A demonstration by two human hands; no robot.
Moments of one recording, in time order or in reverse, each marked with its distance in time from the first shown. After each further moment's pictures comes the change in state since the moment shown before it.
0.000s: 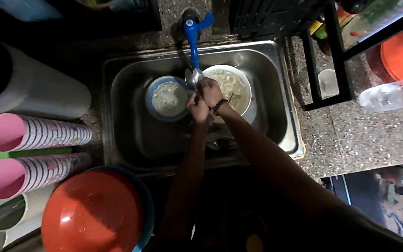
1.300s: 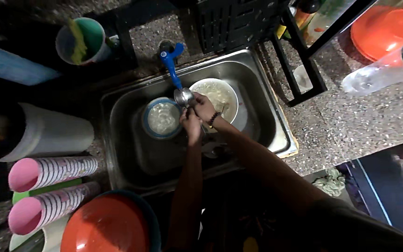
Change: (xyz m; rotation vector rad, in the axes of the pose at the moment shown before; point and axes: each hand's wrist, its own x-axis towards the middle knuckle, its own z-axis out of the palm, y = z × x) left_hand -0.013 0.006 -0.008 0.224 -0.135 -0.130; right_hand -0.005 0.022 -0.009 0.321 -0.022 -0.051
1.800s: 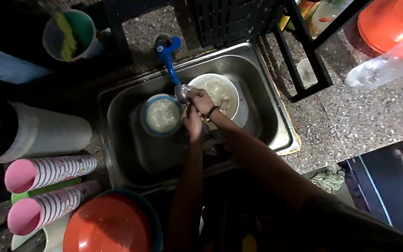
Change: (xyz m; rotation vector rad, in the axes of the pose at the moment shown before) left_hand -0.006 0.002 0.006 -0.117 0.011 -0.017; right_hand 0.012 0.001 0.001 -0.039 0.014 0.066
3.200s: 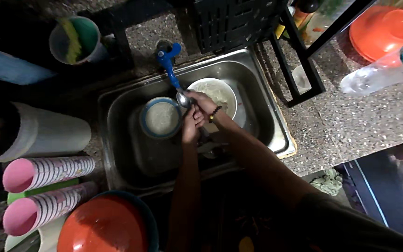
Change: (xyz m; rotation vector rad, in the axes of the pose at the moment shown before) left_hand 0.016 0.002 -0.018 -0.260 -0.428 -0.259; right_hand 0.004 0.000 -0.010 0.375 -0.135 0.091
